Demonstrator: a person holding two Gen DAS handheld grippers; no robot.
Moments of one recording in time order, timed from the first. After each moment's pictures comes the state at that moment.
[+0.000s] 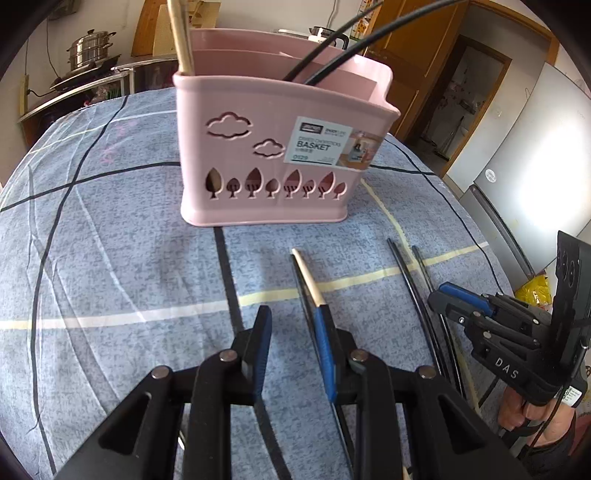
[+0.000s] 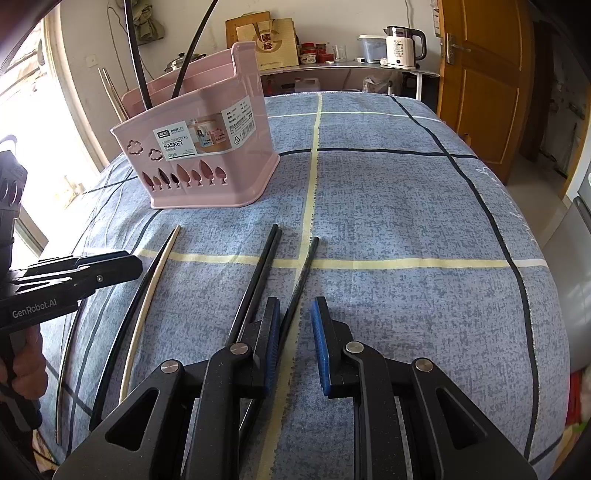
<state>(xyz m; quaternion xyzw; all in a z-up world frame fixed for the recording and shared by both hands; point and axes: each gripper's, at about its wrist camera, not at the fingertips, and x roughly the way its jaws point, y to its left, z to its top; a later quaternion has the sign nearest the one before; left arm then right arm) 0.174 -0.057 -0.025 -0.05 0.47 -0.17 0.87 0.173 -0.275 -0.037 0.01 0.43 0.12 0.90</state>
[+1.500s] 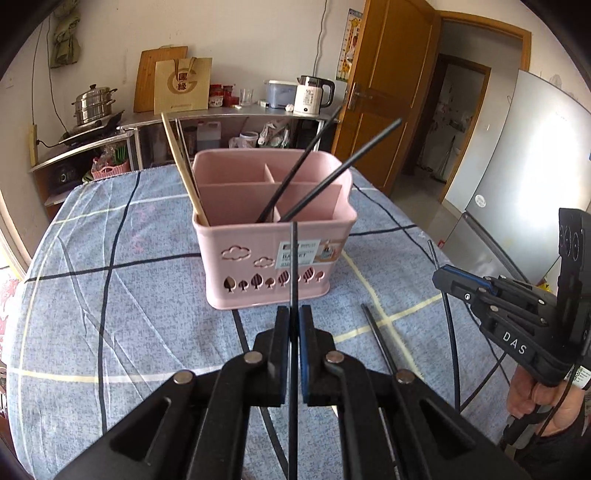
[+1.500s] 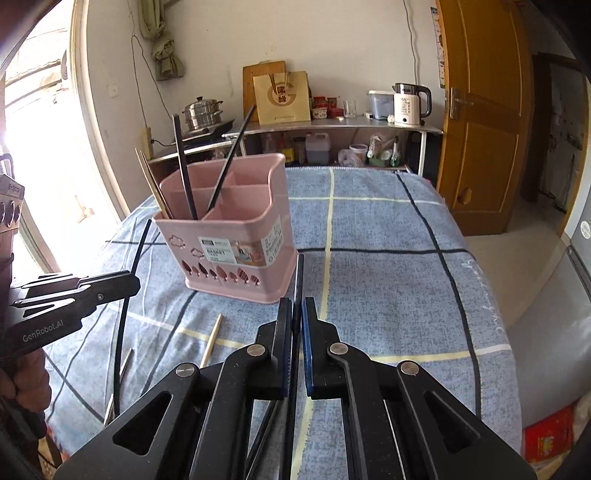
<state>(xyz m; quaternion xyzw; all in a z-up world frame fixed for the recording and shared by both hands) 0.161 -0.053 0.067 -0.02 0.37 -0.17 0.91 0.170 -0.265 0.053 0.00 0.33 0.13 0.93</state>
